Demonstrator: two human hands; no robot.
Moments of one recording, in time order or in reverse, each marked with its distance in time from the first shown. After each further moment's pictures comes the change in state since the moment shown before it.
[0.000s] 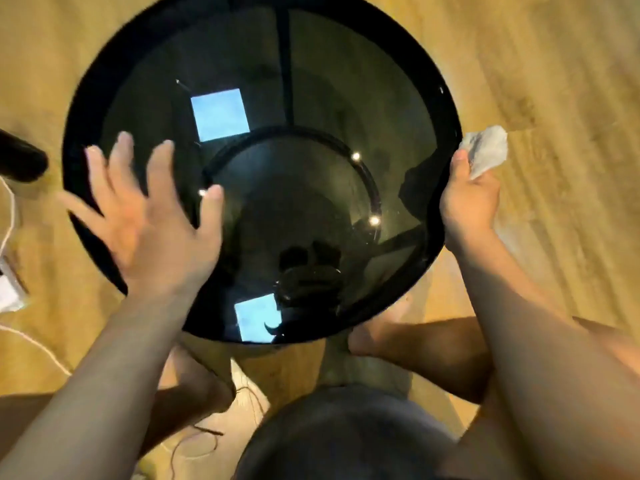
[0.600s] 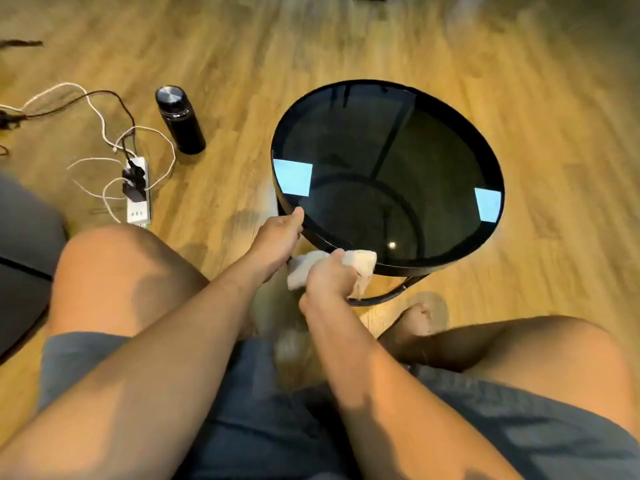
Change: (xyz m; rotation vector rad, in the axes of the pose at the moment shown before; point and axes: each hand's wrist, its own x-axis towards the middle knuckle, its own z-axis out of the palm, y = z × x) left_hand -0.135 -0.075 -0.055 -0.985 -0.468 -0.504; right_hand -0.366 -0.001 0.034 0.128 -0.538 0.384
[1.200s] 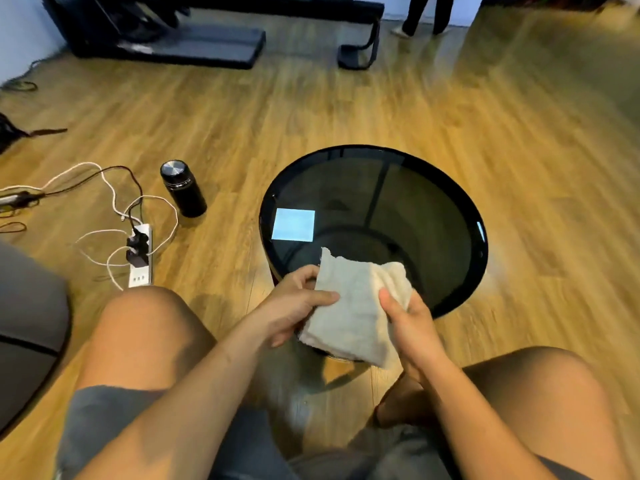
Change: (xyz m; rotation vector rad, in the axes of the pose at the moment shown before) left_hand -0.019 0.048 0.024 -0.182 -0.304 -0.027; right_hand 0.046 -0.064 -0.126 -0.247 -0.280 -0.463
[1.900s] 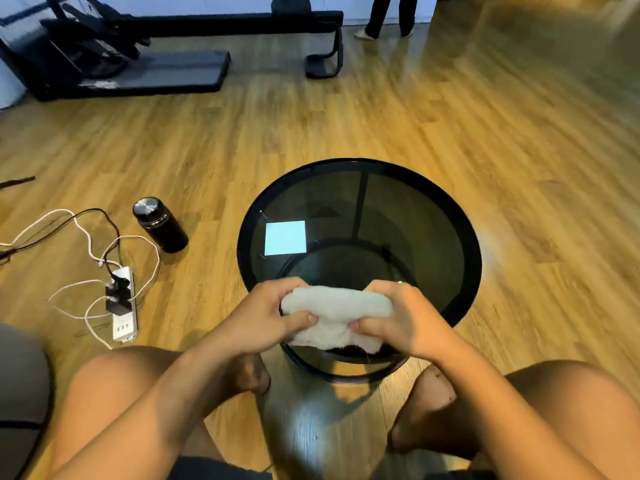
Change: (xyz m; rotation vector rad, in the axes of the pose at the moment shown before) left_hand 0.020 0.041 -0.035 0.602 -0.093 0.466; right_hand 0.047 -0.036 -0.021 -0.465 -0.240 -0.401
